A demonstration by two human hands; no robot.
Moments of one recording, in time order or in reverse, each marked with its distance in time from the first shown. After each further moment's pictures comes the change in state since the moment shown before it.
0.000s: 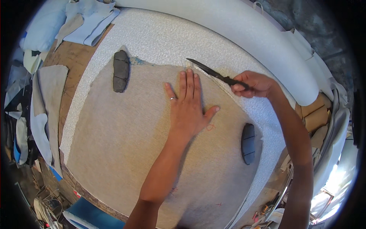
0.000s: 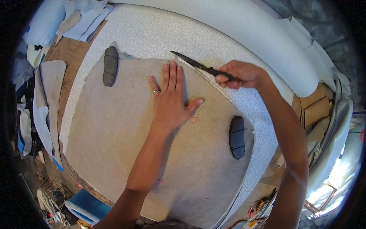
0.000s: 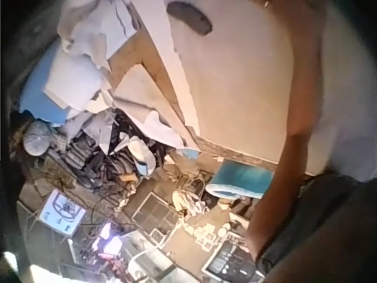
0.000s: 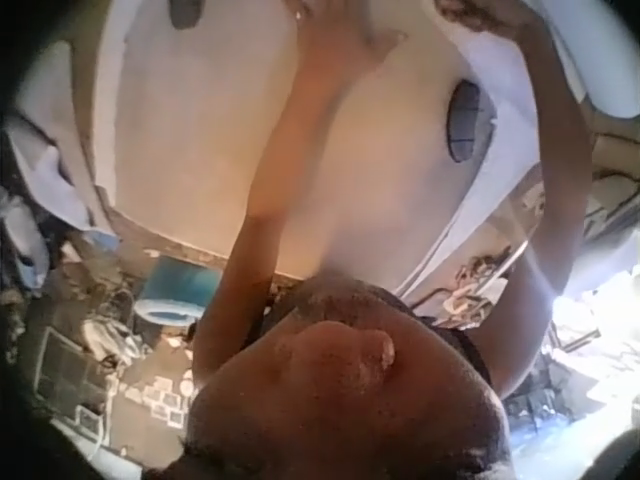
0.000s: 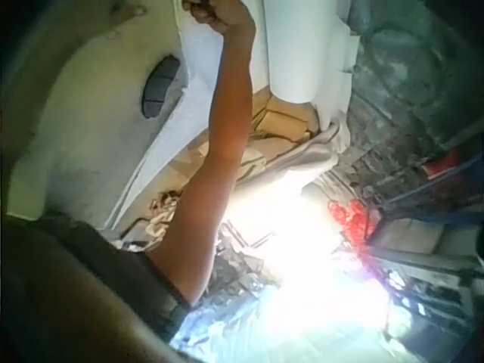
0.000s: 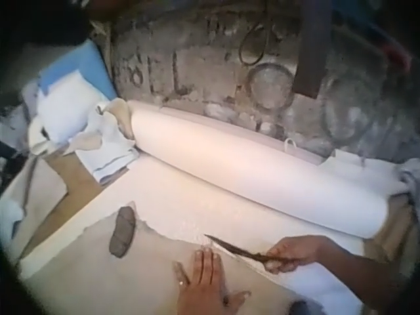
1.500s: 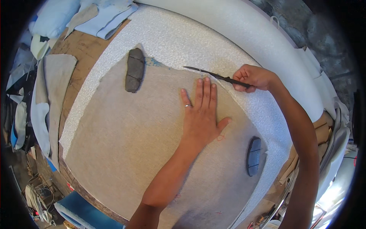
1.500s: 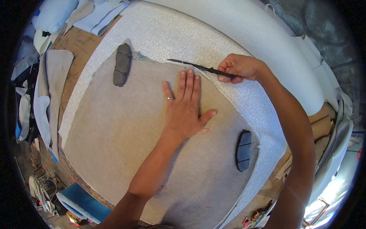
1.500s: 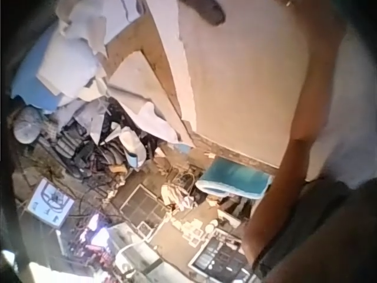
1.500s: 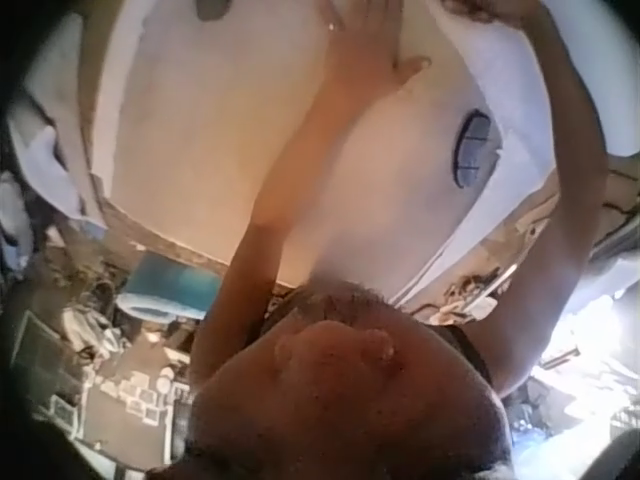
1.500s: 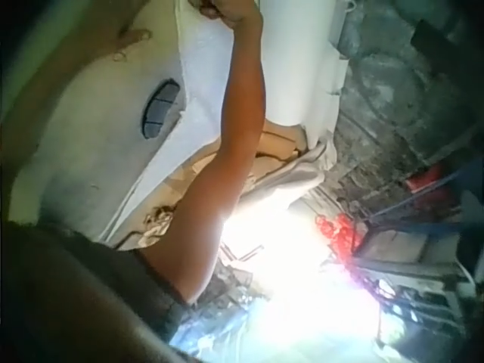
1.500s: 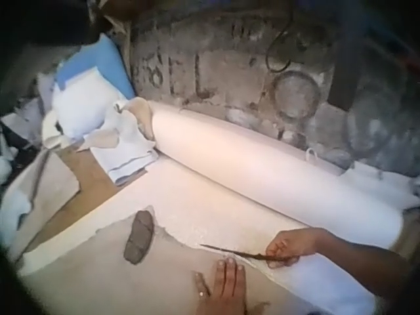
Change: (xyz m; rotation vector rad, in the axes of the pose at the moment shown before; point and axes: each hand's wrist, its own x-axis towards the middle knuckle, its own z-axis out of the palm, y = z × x) left_hand 0.000 -0.003 0.002 -0.016 0.021 0.022; right_hand 0.056 -0.061 0.007 -0.438 -0.083 0.023
